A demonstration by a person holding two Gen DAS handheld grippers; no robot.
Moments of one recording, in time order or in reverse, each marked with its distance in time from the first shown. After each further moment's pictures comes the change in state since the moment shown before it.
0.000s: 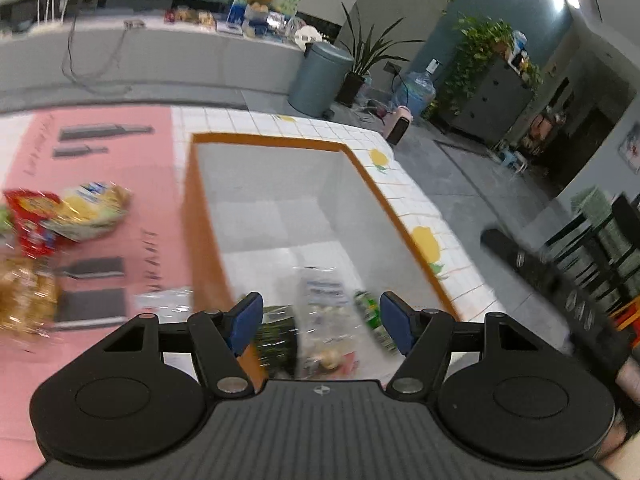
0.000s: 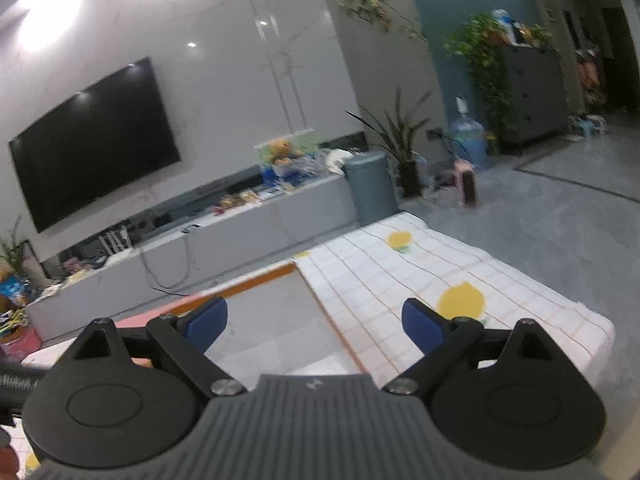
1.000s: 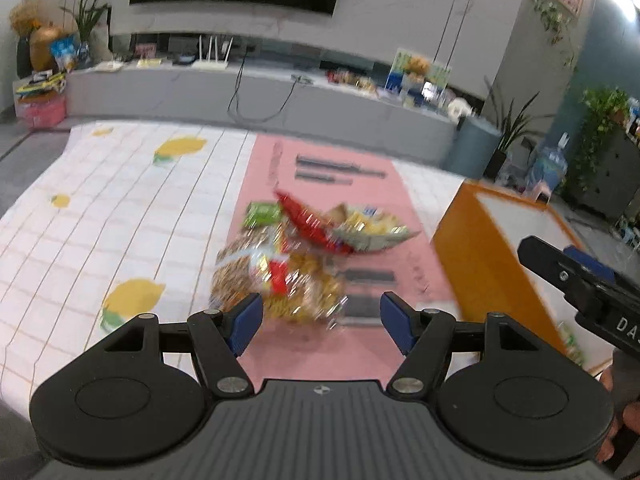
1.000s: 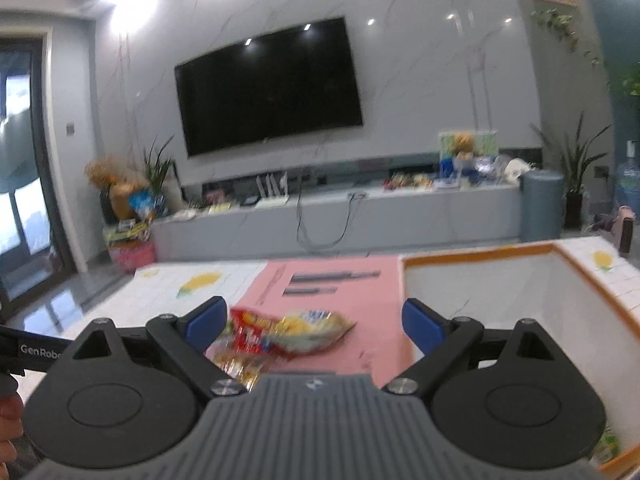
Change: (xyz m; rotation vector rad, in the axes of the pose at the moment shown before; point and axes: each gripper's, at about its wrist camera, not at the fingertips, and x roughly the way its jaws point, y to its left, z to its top) left arm -0.081 0.150 -0.071 -0.162 -0.201 0.381; right arm 0.039 0.173 -0.084 -0.300 0.120 0.407
